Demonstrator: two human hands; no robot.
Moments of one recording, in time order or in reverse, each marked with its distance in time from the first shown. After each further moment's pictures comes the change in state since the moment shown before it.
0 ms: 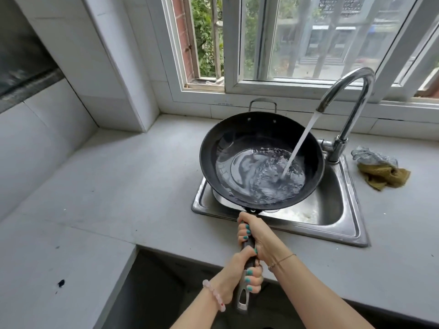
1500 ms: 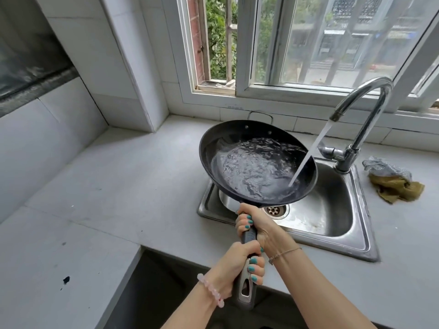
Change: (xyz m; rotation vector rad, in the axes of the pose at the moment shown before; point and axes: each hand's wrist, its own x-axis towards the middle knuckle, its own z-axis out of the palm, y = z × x) left_hand -0.031 0.038 0.014 -0.059 -0.004 0.081; right_hand -0.004 -0.030 0.031 0.105 -0.173 0.179
